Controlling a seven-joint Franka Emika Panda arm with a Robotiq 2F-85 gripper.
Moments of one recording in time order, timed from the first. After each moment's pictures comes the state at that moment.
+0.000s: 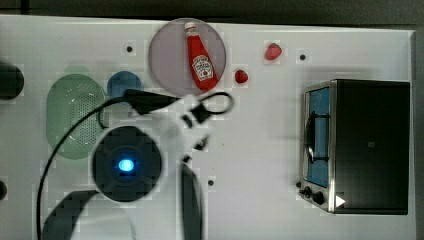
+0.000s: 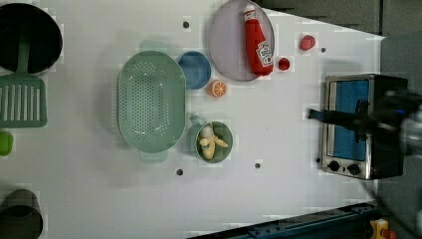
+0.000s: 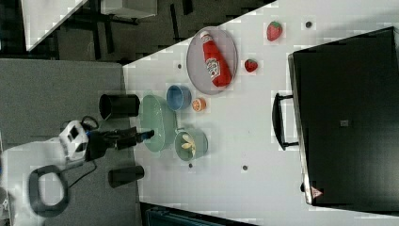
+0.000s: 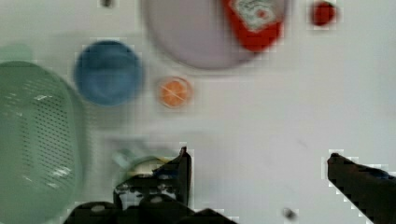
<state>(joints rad) 0.01 -0.26 0.14 -2.19 0.01 0.45 -0.42</state>
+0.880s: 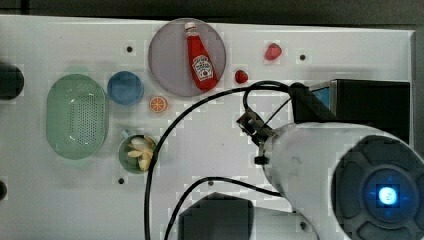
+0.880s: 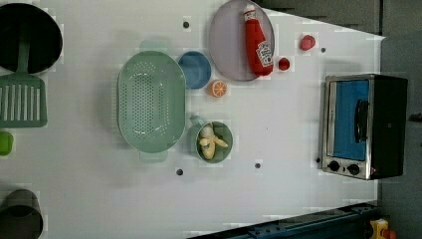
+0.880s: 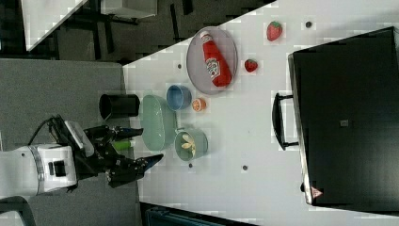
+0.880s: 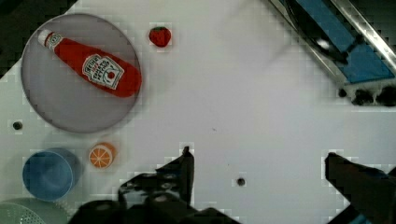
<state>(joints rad) -0.04 -0.29 -0.12 -1.98 -0.02 0.16 -0.16</state>
